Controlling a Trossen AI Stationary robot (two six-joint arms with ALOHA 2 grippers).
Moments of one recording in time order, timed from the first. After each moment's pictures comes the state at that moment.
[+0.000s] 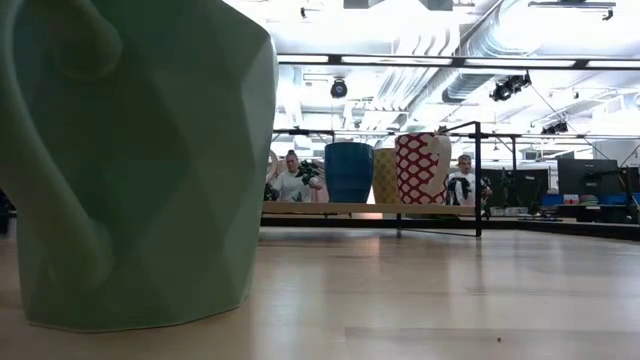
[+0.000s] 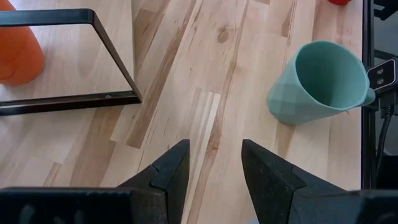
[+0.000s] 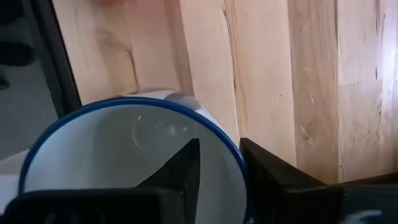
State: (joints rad) left arm -0.78 1.15 0.98 -0.91 -0.55 -0.94; right arm 1.21 1.68 1.21 -1.10 0.14 1.35
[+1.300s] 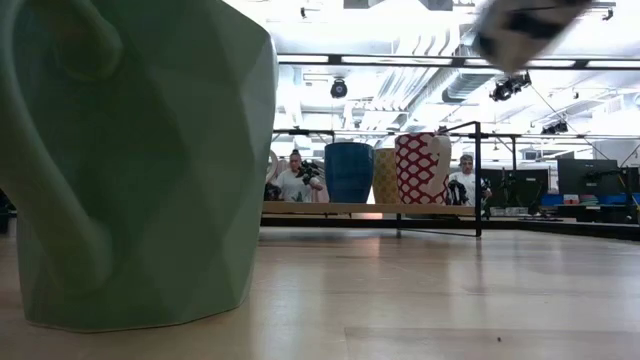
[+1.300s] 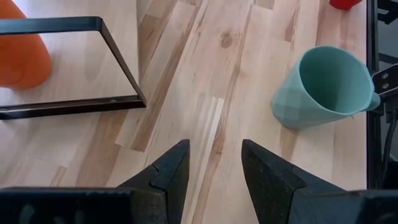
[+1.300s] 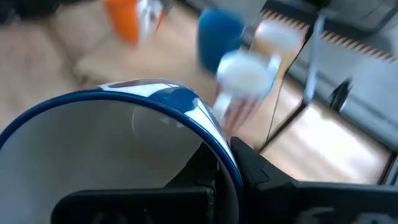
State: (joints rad) left arm -0.78 1.15 0.98 -0.92 -0.57 -0.94; right arm 0.77 1.26 1.23 -1.54 0.93 1.47
